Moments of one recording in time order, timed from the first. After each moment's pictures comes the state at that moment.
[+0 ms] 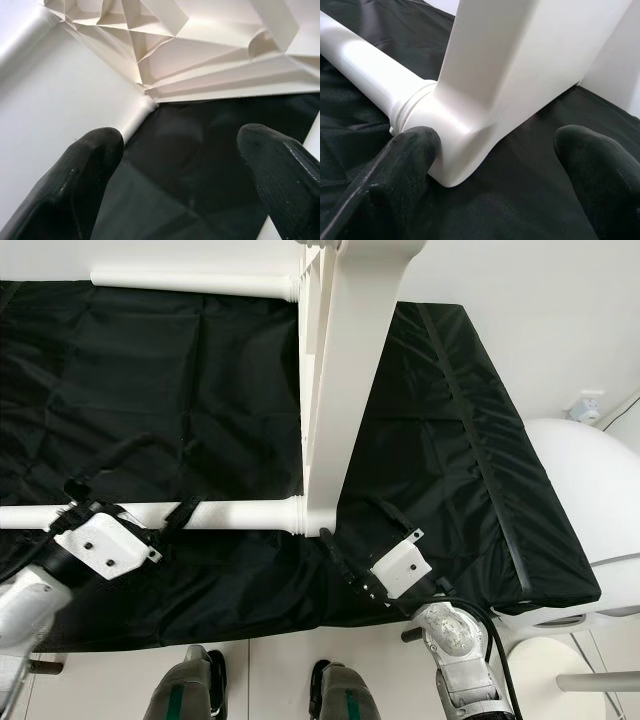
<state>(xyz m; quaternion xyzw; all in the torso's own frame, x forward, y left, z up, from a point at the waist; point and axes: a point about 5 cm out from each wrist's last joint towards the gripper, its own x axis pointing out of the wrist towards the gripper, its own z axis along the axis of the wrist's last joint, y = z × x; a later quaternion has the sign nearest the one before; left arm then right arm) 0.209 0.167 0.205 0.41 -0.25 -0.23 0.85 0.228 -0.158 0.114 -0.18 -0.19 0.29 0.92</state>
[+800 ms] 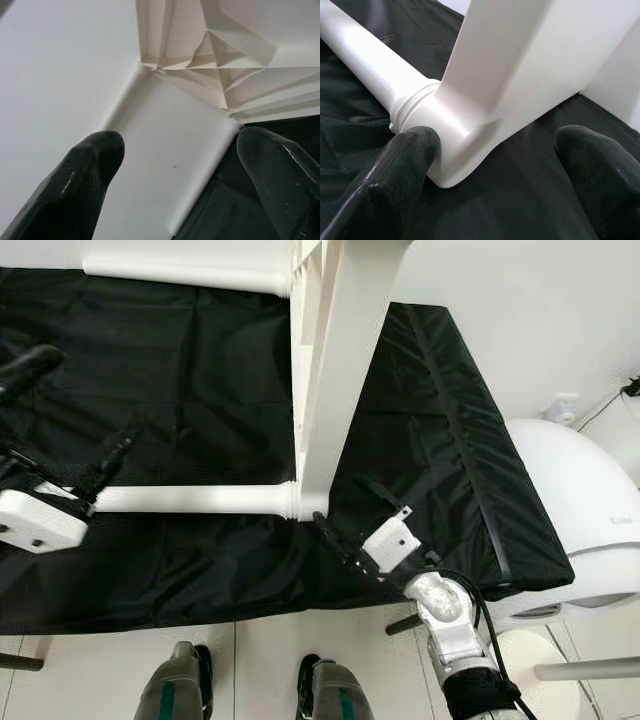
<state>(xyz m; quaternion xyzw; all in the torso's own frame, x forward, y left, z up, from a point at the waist) 0.192 0.186 0.272 0.51 -0.35 -0.11 0.78 0.264 -0.150 0.115 -0.19 -0.20 0.32 0.91</state>
